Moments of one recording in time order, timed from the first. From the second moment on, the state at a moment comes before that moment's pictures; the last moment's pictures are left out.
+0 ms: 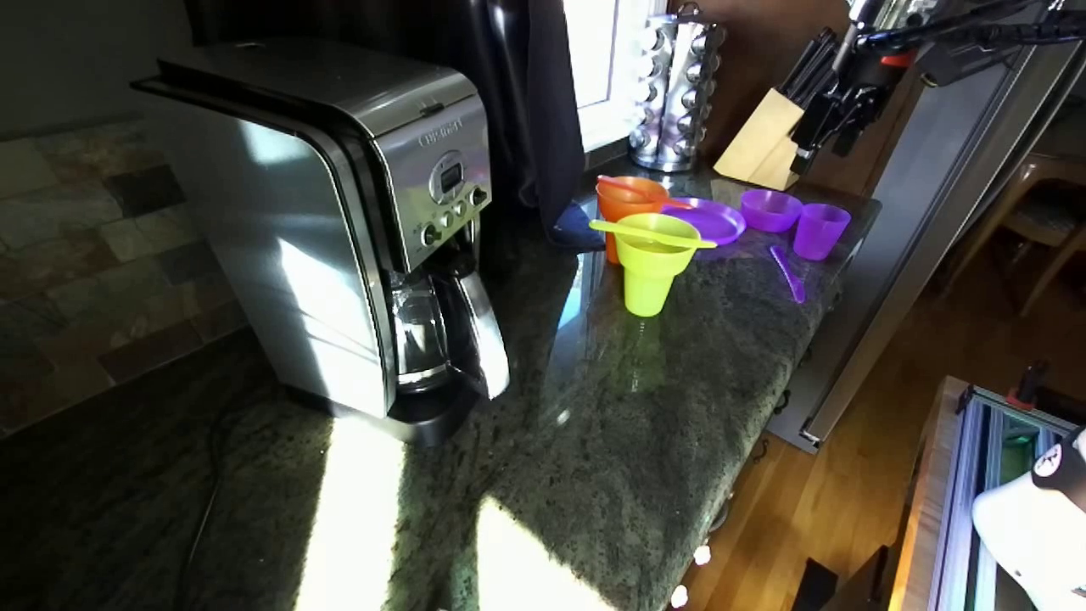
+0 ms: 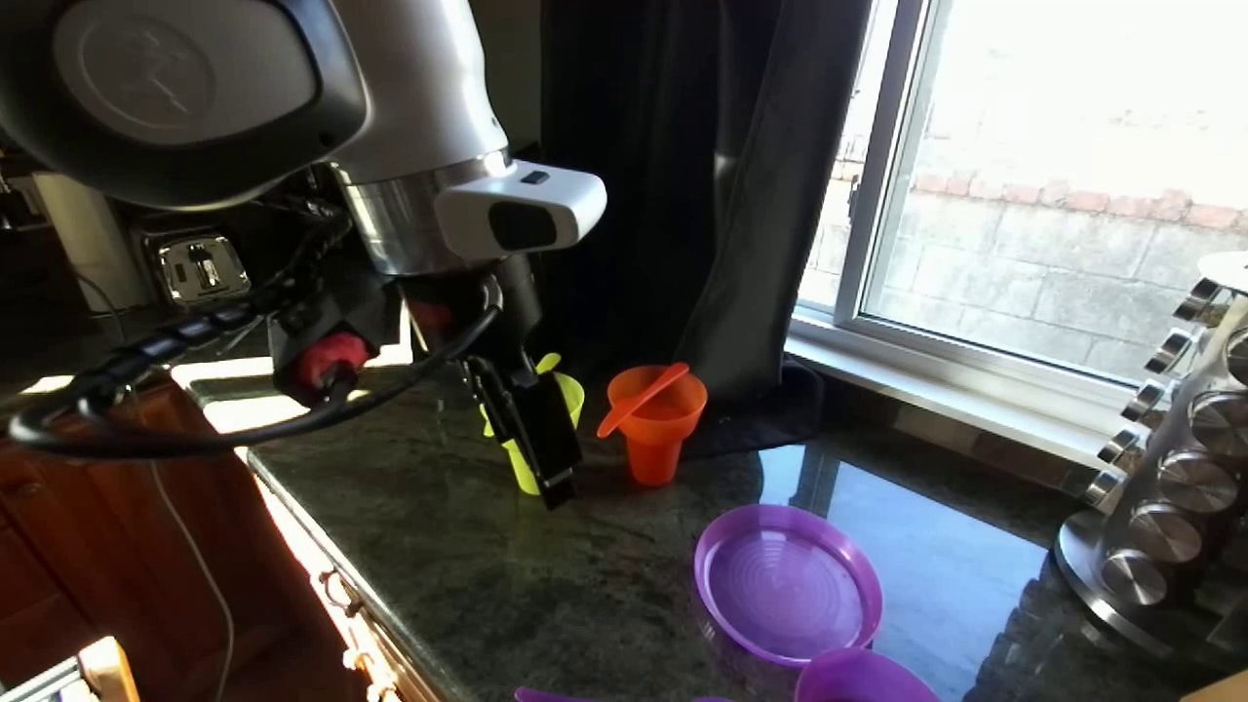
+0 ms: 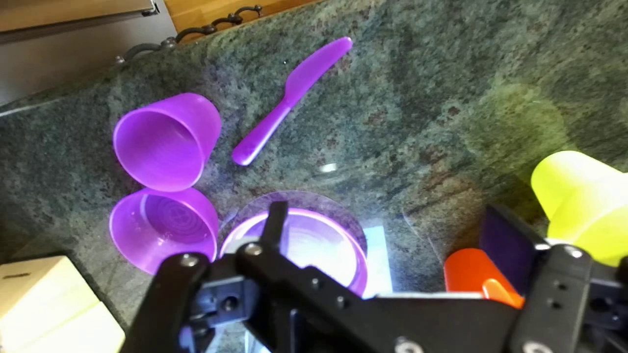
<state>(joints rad) -0.23 -0.58 -0.12 -2.60 -0.19 2.21 0.02</state>
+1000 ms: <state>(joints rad) -0.27 -0.24 -0.30 -2.51 -0.08 2.40 -0.12</state>
